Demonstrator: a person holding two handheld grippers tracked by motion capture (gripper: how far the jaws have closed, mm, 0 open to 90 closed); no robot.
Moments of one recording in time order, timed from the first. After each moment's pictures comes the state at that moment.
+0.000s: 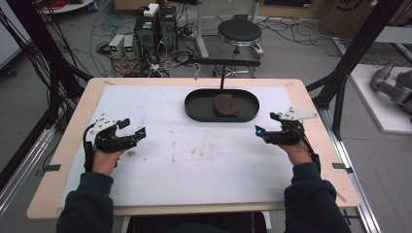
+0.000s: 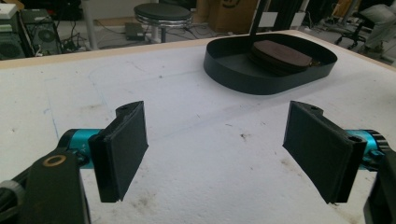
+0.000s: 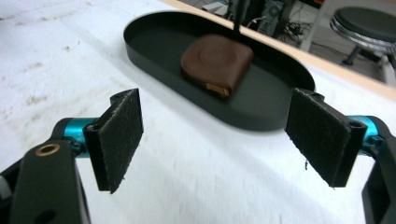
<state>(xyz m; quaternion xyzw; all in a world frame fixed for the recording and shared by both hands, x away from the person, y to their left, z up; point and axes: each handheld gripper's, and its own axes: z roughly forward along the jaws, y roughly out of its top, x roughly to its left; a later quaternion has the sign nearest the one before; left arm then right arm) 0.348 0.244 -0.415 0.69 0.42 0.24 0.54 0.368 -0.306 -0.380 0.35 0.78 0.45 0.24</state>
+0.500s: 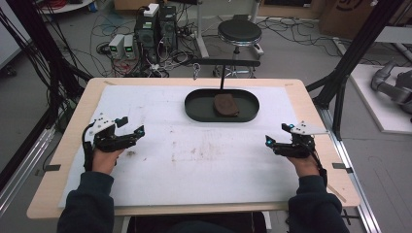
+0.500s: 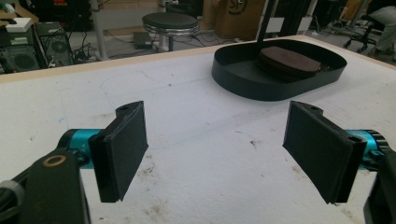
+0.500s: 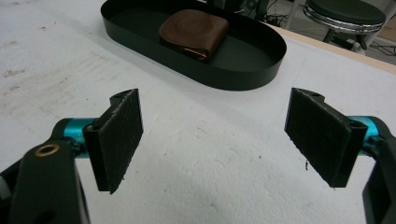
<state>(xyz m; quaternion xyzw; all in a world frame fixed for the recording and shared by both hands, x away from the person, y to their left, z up) 0.347 0.245 -0.413 0.68 0.41 0.26 0.54 0.342 -0.330 -0.402 0.38 0.77 0.44 0.27</state>
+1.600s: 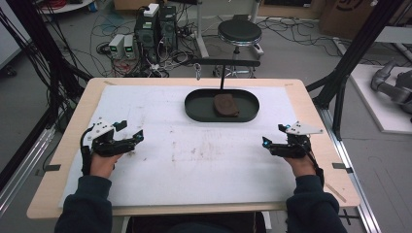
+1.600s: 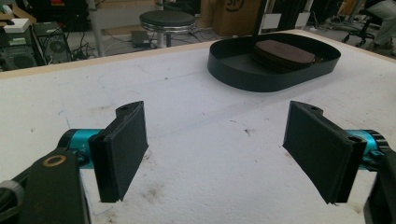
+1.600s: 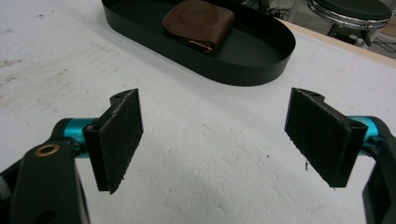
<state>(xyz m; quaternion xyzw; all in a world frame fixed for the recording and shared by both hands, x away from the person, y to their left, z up) 0.337 0.248 -0.417 0.69 0.41 0.26 0.54 0.344 -0.322 -0.406 0.38 0.78 0.42 0.26</state>
